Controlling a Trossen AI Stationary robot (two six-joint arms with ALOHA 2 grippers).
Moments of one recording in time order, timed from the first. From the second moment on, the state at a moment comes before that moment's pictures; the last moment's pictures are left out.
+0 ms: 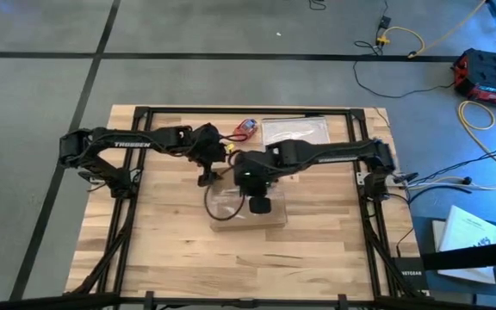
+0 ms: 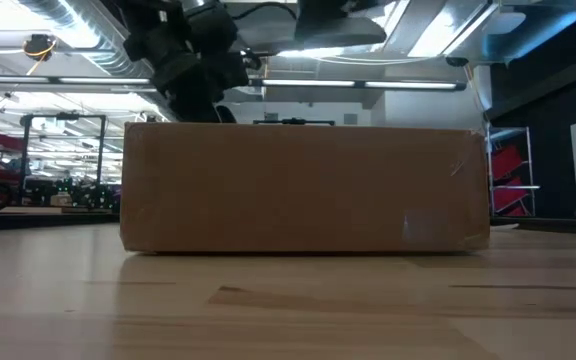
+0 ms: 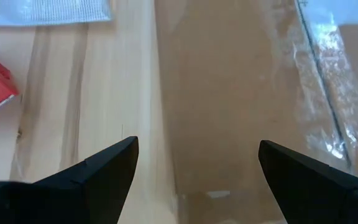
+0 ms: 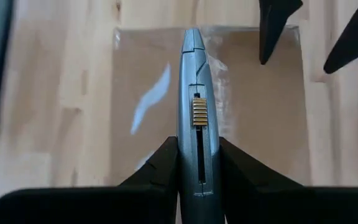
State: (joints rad) left arm 0.30 1.48 0.96 -0.45 0.24 0.25; right arm 0.09 1.96 1.99 -1.15 -0.07 0.01
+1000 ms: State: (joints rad) left arm 0.29 1.51 0.96 -0.45 0.23 0.31; right arm 0.09 2.23 2.35 -1.40 -0.03 -0.18
